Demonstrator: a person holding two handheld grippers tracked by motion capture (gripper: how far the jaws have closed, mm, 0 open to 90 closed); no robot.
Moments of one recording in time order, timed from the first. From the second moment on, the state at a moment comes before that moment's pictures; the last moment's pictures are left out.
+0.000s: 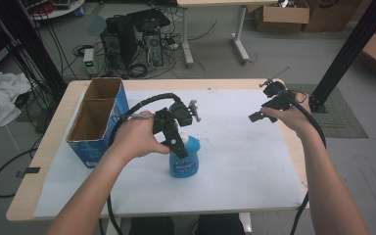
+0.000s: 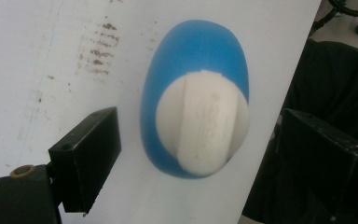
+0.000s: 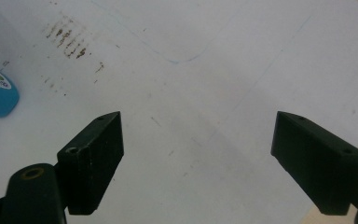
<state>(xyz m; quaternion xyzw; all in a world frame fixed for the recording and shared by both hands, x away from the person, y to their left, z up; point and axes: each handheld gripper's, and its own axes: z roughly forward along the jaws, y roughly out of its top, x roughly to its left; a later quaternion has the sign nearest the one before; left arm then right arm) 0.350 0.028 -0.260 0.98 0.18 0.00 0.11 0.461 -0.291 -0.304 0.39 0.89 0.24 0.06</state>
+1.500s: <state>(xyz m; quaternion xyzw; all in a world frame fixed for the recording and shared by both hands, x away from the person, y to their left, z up) 0.359 0.000 -0.290 0.99 0.16 0.00 0.03 0.462 -0.294 -0.309 0.39 0.89 0.25 0.05</state>
